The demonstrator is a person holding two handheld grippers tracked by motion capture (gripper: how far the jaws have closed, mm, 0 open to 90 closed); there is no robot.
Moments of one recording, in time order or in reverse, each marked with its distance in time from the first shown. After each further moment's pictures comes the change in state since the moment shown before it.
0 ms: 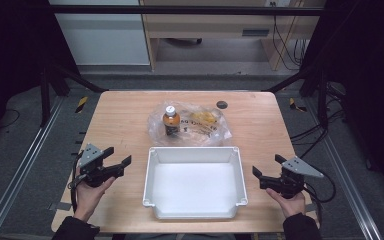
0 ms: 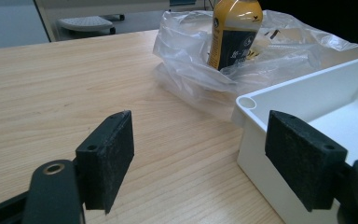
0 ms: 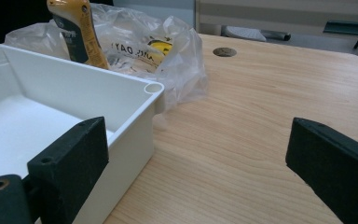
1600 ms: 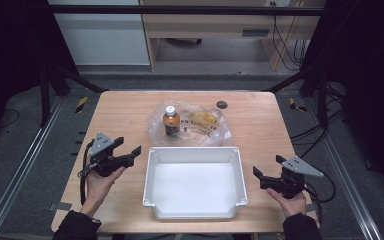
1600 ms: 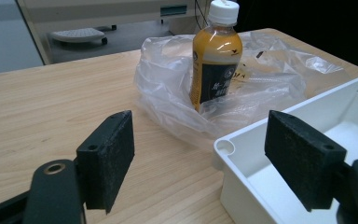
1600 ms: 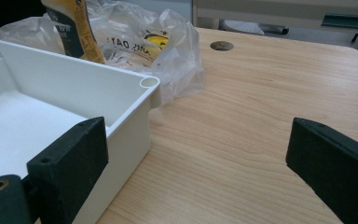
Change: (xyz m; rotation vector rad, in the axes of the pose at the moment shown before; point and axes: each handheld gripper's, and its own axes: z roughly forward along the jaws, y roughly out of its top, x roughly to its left) left arm -0.016 0.032 0.022 -0.022 -0.026 0.020; right arm -0.001 0.000 0.000 0.022 -0.010 0.005
